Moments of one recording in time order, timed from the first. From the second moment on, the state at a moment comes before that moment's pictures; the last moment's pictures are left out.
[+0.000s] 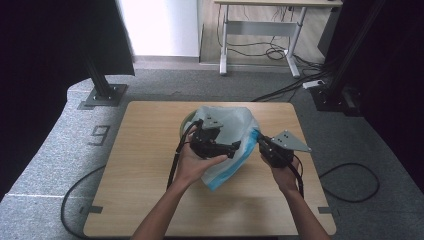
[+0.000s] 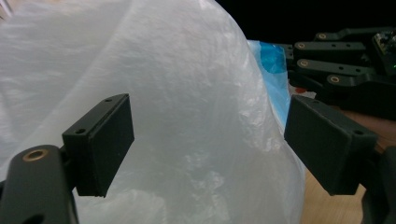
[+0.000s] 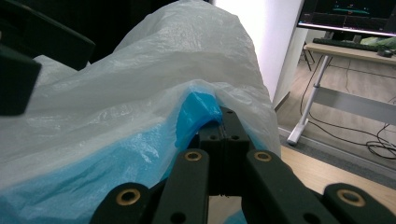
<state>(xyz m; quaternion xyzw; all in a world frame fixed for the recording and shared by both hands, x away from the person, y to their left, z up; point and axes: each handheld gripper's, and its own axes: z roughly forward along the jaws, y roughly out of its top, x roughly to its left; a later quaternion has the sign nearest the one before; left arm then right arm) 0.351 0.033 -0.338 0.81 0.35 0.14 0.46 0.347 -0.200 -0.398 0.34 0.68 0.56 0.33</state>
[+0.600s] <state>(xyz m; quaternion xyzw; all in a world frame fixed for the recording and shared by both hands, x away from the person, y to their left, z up) 0.367 0.040 -0.345 0.81 0.34 0.10 0.47 0.346 -0.202 -0.395 0.33 0.68 0.56 0.33</state>
